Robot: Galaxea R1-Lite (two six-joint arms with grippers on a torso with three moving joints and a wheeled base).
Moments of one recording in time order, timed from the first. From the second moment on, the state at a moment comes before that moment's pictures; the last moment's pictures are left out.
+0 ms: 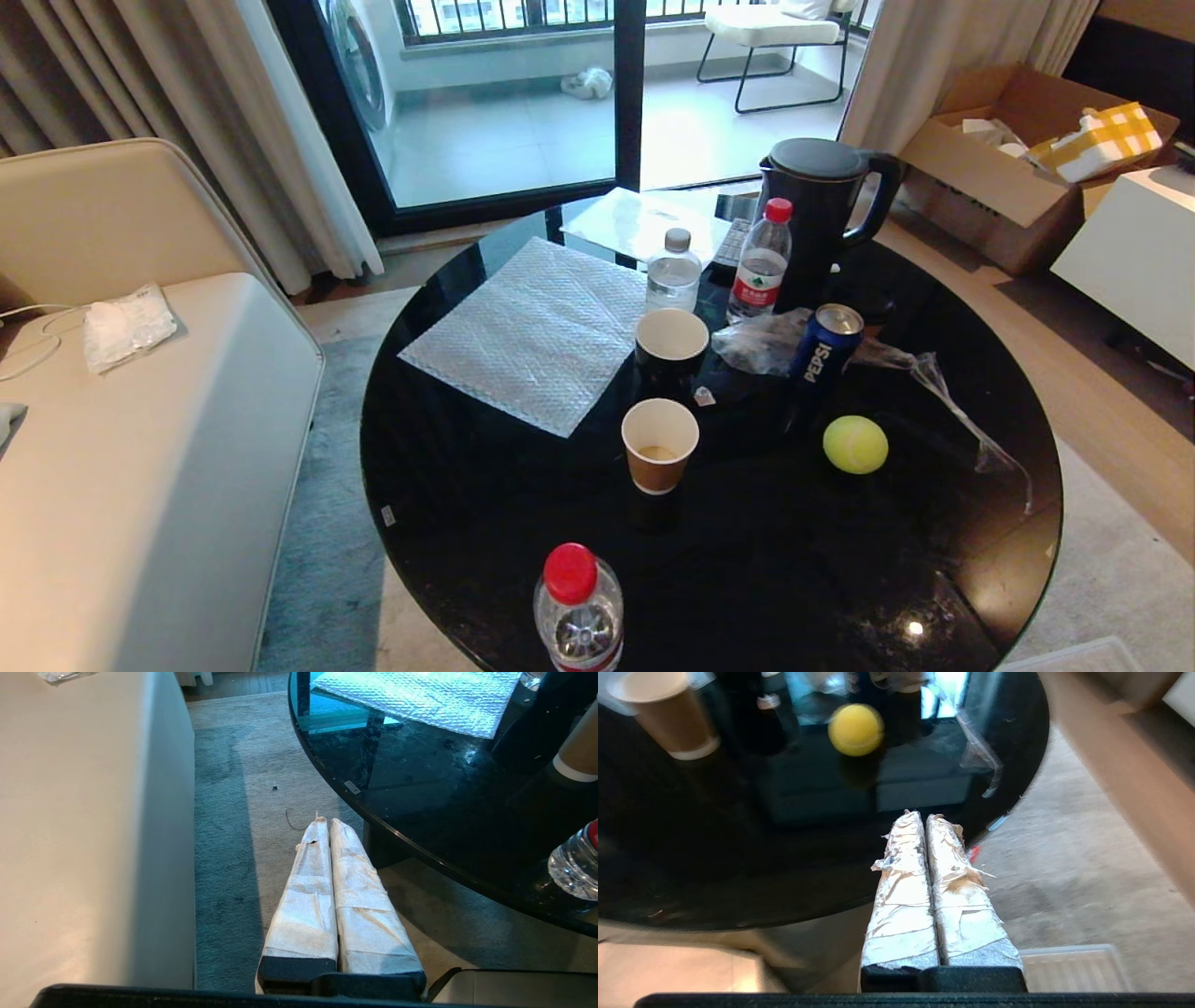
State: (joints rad) left arm 0.00 0.00 -0.01 0.04 0.00 0.01; right arm 0.01 0.04 -0.10 0.06 0.03 -0.09
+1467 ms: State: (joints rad) left arm 0.00 0.00 -0.01 0.04 0.00 0.01; right arm 0.11 1.67 -0.64 -0.46 0.14 -0.02
